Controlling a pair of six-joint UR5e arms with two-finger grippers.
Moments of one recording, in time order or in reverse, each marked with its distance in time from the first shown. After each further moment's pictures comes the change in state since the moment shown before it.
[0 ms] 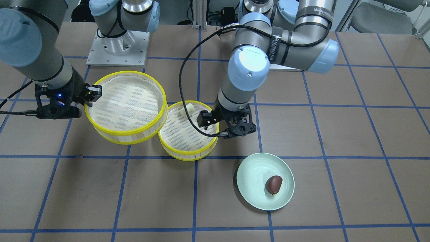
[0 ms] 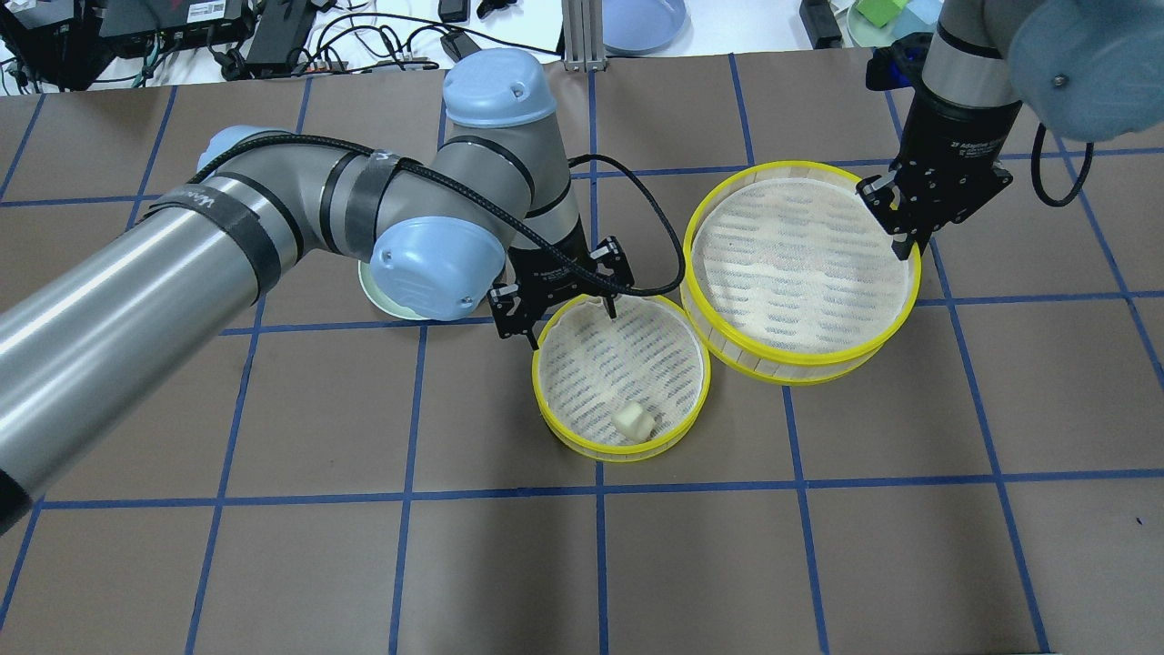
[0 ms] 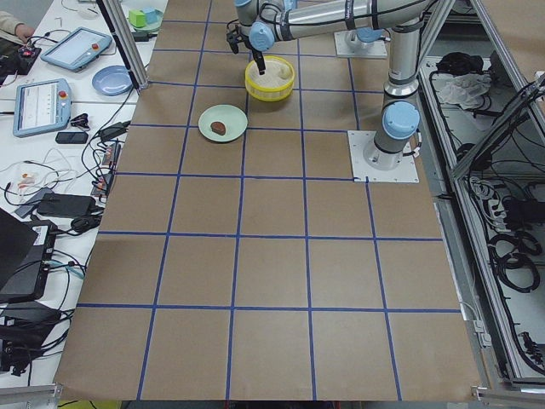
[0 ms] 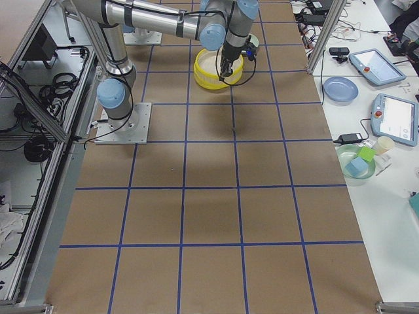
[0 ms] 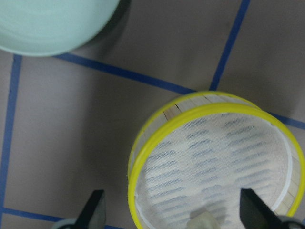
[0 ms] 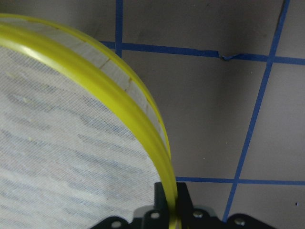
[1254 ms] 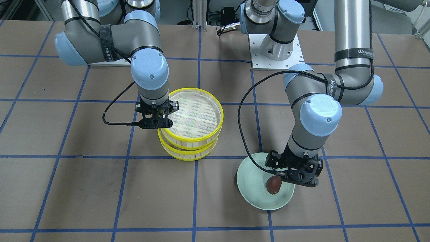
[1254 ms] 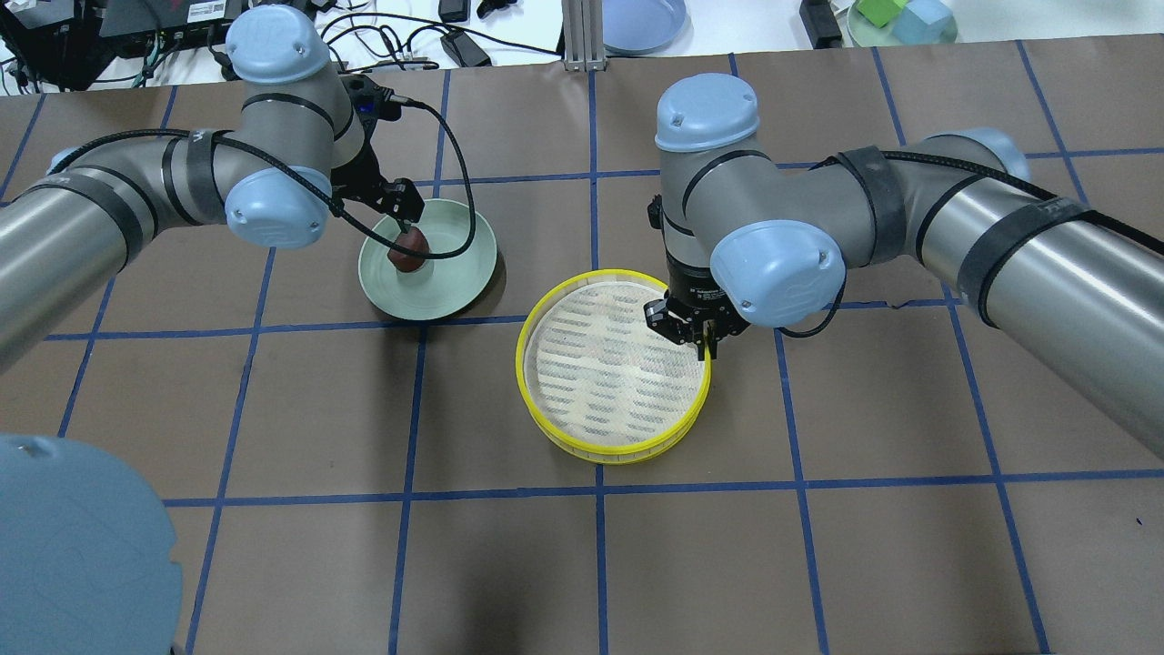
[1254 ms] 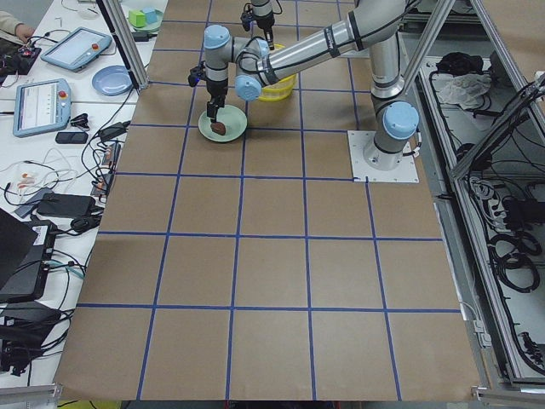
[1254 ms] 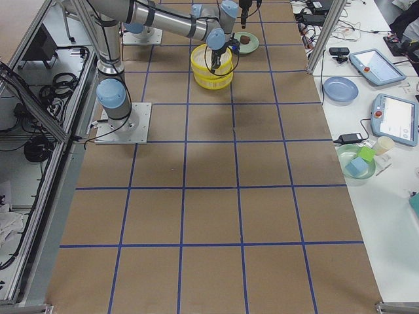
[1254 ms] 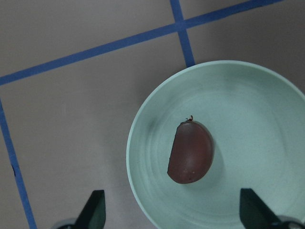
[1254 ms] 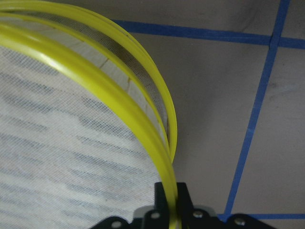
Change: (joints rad) left arm 0.221 -0.143 -0.018 0.352 0.239 0.767; right arm 0.338 0.131 0.150 -0.293 0.035 0.325
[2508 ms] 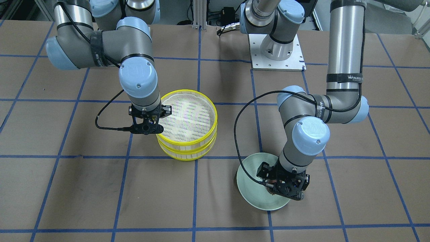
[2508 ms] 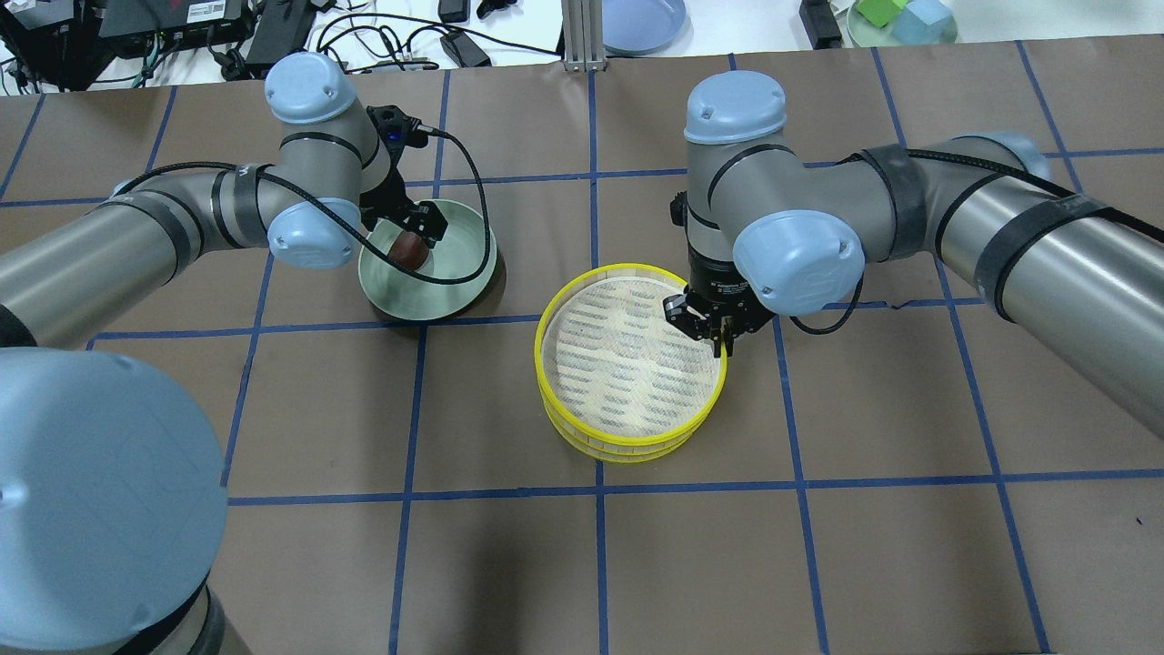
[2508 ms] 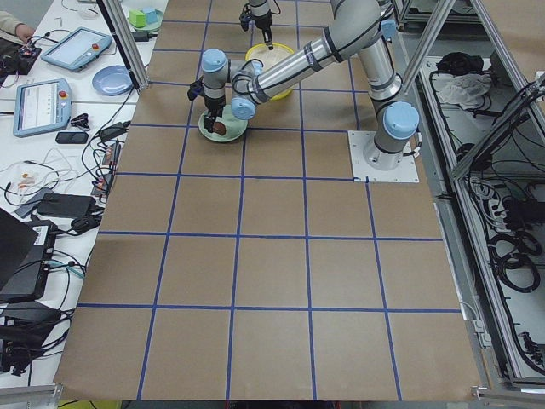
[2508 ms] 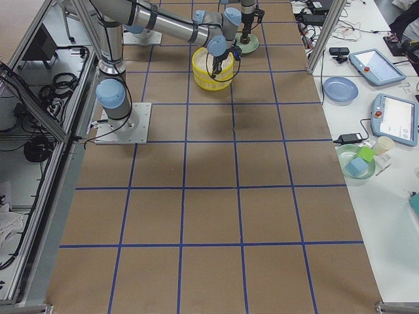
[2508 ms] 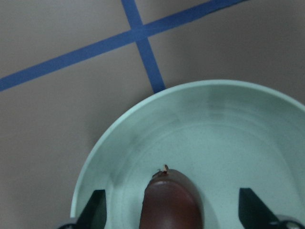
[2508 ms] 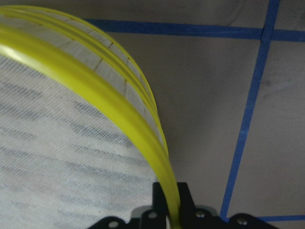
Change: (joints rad) left arm 0.000 -0.138 -0.007 0.152 -0.101 0.046; right arm -0.046 0.032 0.006 0.007 0.015 -0.002
